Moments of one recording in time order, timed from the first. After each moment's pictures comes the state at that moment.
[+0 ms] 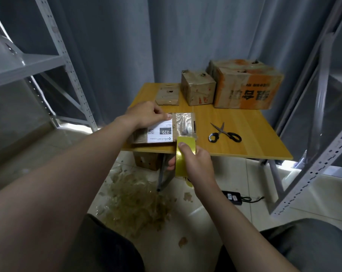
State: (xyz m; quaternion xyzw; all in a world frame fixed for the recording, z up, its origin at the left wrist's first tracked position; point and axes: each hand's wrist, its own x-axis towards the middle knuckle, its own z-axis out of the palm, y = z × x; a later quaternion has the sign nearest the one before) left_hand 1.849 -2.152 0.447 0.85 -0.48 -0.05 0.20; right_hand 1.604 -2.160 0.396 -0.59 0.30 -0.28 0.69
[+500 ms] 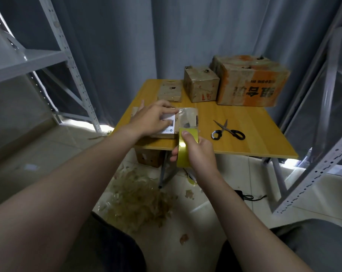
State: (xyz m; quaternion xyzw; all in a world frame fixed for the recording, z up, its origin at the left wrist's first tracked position) left_hand 1.827 -2.145 0.424 0.79 -0.57 0.03 0.22; right_hand 1.622 -2.177 0.394 -0.58 0.31 -0.28 0.70
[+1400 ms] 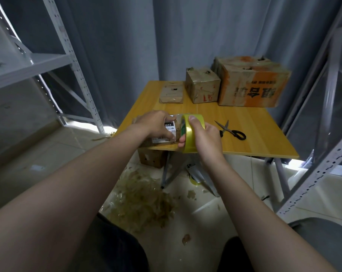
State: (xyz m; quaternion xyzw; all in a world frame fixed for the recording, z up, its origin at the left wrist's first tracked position) left_hand 1.819 -2.150 0.430 0.86 -0.50 -0.07 0.08; right_hand 1.627 -2.199 0.417 -0.61 0.30 -0.32 0.66
